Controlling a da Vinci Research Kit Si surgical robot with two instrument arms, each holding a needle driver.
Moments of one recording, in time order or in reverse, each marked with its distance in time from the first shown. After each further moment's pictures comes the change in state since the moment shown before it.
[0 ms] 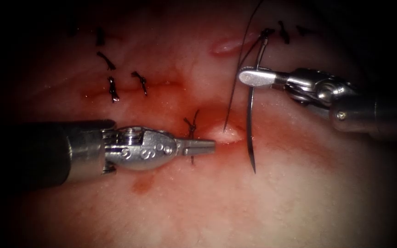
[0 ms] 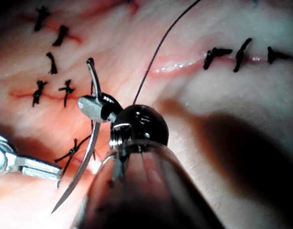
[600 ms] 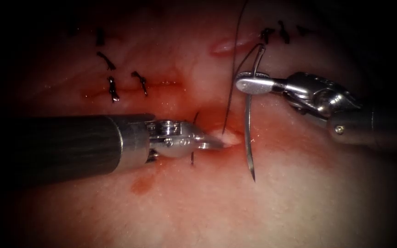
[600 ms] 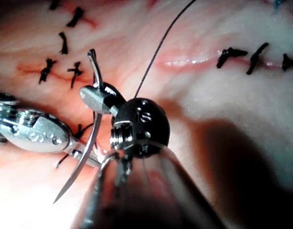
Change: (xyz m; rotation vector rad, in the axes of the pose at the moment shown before) right arm 0.000 0.000 0.000 -0.041 0.044 -0.248; left arm -0.005 -0.001 0.006 -0.151 -0.286 -0.093
